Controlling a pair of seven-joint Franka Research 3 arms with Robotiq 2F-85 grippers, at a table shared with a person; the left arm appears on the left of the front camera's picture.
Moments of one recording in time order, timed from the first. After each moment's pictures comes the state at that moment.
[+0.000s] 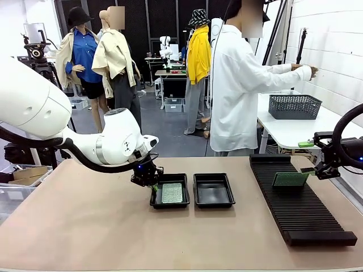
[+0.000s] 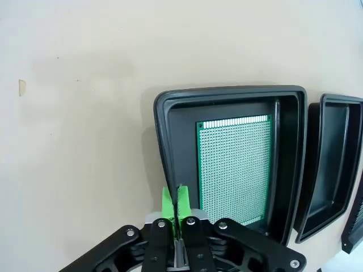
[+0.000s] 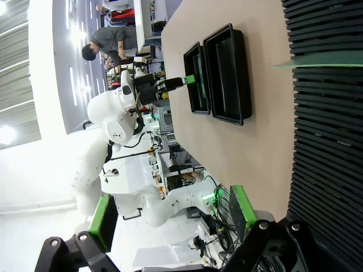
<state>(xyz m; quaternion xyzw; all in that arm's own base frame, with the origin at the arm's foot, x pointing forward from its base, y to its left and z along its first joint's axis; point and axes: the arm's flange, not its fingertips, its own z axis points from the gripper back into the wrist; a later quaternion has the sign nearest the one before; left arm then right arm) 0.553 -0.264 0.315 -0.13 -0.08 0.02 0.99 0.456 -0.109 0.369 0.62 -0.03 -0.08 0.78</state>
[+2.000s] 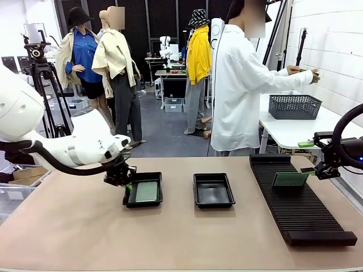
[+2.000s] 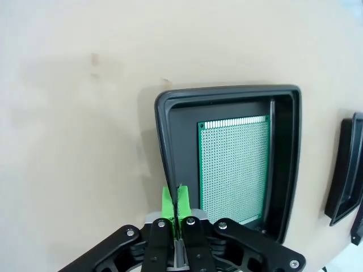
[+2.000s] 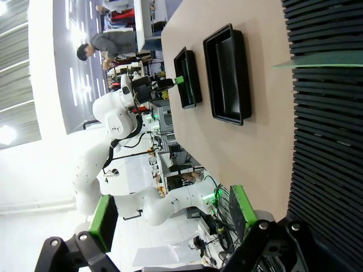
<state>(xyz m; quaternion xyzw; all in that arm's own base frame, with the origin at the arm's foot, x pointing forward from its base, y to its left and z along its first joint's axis) 0.555 -0.144 0.316 -0.14 -0.10 0.05 0.98 0.456 -0.109 0.369 0.62 -0.03 -0.08 0.78</state>
